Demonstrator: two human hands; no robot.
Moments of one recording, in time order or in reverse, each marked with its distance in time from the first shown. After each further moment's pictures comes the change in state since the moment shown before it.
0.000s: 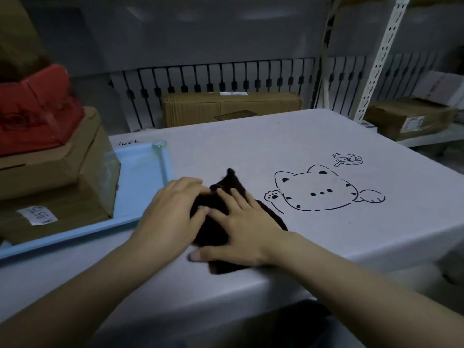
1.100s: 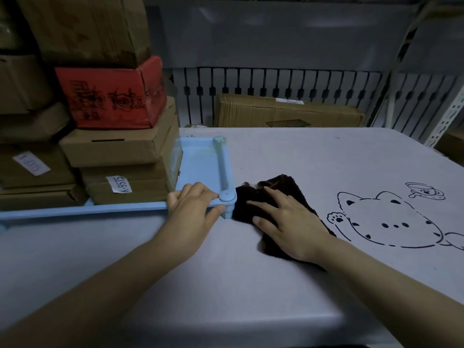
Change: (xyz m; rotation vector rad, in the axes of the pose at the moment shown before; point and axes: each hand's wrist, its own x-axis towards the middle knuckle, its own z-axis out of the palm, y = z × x) left_hand -0.009 -0.080 0.004 -0.027 0.121 -0.174; right_hand 0.046 -0.002 -0.006 0.034 0.068 -0.004
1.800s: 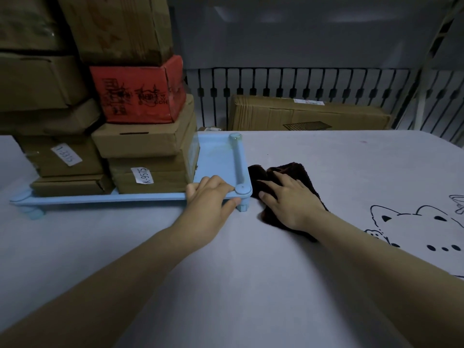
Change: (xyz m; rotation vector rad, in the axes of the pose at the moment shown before) left_hand 0.048 -0.025 0.007 0.021 -0.020 0.027; right_hand 0.105 0.016 0.013 -0.011 0.025 0.076
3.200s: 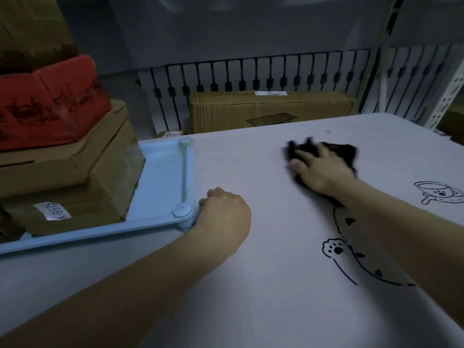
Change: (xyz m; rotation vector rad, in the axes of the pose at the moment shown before) left_hand 0.071 0.096 0.075 0.791 -0.393 0.114; right_hand 0.035 0.164 -0.043 0.019 0.103 0.409
